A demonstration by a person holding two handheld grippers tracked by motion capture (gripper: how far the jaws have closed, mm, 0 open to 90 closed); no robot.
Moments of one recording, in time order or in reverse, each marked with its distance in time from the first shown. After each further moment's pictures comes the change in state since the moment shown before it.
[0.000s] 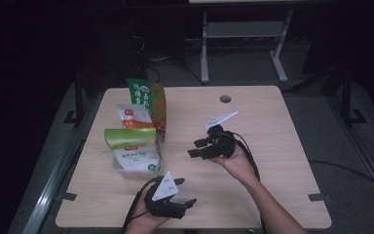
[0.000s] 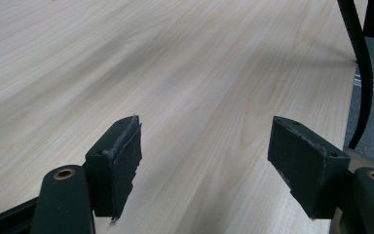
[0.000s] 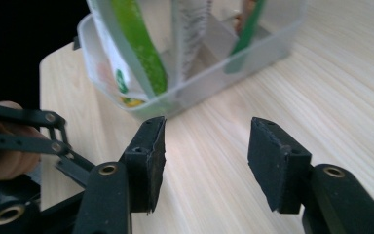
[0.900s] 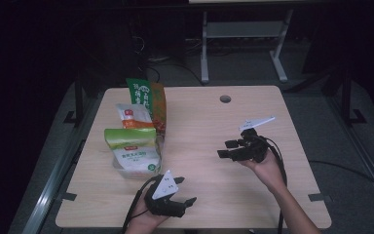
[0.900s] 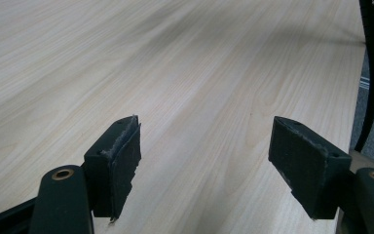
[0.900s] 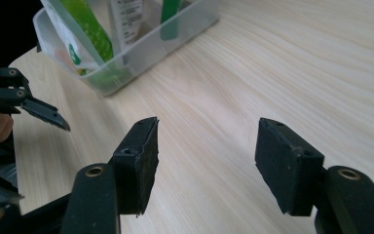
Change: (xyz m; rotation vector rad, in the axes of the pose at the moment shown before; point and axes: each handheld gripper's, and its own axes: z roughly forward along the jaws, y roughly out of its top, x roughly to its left) left arm 0.003 0.001 0.001 0.002 0.008 -0.005; right arm -0.033 -0.054 -0.059 -0.040 -0.103 0.128
